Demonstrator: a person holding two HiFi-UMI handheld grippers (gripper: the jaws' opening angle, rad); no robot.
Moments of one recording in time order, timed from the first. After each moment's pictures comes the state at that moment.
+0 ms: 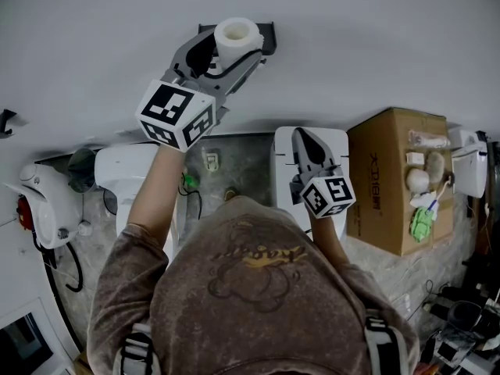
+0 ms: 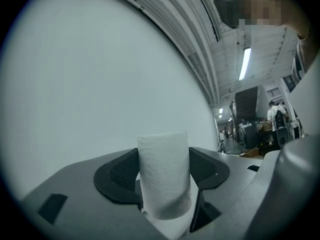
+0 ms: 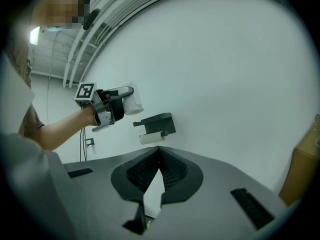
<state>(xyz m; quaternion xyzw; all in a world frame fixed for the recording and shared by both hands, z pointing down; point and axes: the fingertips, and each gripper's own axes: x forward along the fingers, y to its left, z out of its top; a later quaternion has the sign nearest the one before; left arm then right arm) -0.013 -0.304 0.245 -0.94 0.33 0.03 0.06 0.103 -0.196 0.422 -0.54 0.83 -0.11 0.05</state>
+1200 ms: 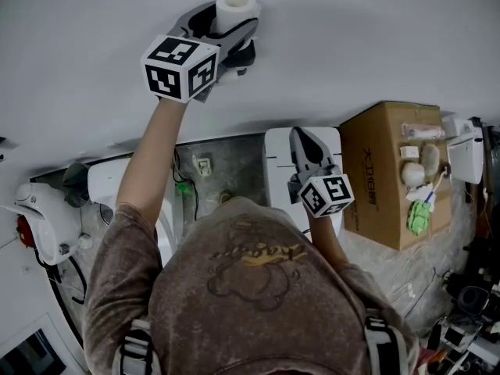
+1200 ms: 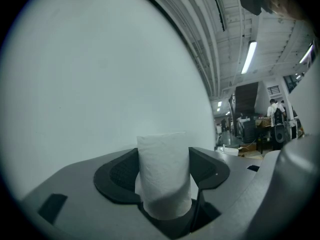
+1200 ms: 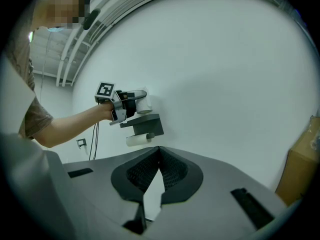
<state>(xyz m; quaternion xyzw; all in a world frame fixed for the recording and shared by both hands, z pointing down) 0.036 -0.411 0.246 -0.95 0.32 -0.02 0.04 0.134 -0.224 0.424 -0.57 0.81 -0.12 0.05</state>
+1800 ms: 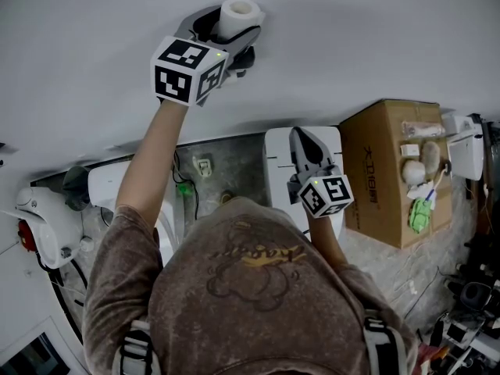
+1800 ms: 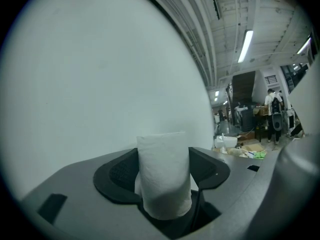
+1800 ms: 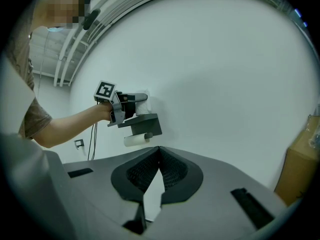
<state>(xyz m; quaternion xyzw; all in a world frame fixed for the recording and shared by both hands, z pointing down) 0.050 -0.416 0.265 -0.94 0.31 -0.08 0.06 0.137 -0.230 0.427 -0.58 0.81 -0.12 0.05</state>
